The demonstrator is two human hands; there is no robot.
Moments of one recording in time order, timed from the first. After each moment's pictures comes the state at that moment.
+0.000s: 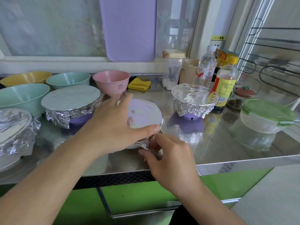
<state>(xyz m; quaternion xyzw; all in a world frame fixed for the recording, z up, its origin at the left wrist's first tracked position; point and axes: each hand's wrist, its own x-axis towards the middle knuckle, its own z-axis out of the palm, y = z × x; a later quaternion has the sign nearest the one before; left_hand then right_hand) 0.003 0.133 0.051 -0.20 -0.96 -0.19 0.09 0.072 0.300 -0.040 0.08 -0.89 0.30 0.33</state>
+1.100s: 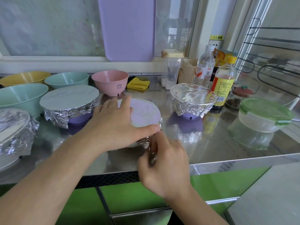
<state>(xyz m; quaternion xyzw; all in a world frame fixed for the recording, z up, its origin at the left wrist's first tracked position) -0.009 0.141 0.045 -0.16 -0.98 -0.11 0.05 0.077 0.284 -0.046 0.04 -0.88 0.27 0.38</state>
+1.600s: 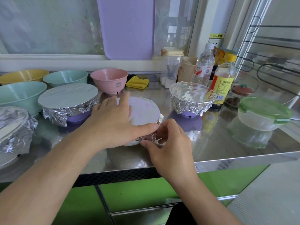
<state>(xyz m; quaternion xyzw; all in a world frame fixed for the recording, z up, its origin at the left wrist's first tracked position) -0.008 0.141 0.048 -0.17 -0.98 -0.12 0.05 0.062 0.299 -0.034 -0.02 -0.86 0.41 0.31</state>
